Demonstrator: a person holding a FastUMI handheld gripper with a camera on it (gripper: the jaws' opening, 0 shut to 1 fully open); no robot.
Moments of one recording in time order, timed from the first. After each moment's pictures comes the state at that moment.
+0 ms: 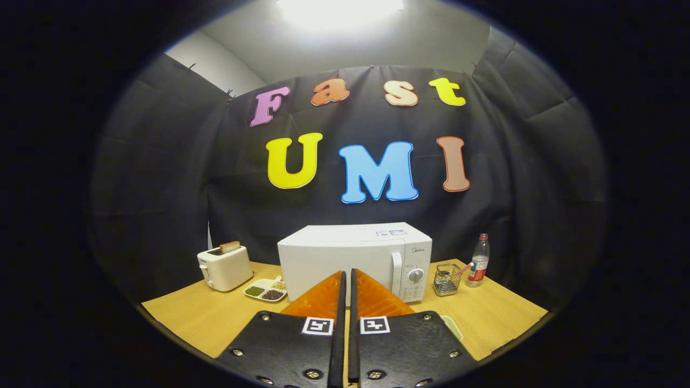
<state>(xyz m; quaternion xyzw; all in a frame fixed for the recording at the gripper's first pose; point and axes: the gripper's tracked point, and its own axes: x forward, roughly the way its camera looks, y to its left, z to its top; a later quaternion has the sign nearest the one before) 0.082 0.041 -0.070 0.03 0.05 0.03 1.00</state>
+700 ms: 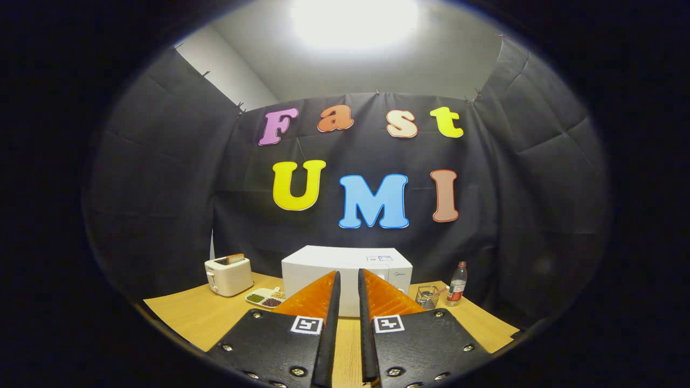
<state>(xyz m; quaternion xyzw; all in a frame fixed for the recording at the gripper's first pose) 0.018 0.021 -0.008 0.00 -0.01 0.02 1.00</state>
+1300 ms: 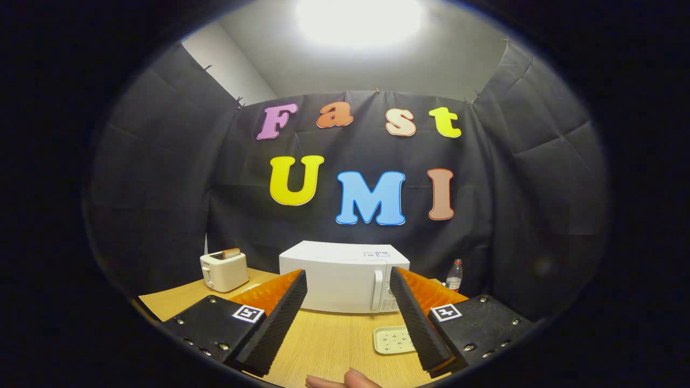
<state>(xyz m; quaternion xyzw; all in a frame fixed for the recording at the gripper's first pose) 0.013 0.035 -0.015 -0.01 -0.01 0.00 1.00</state>
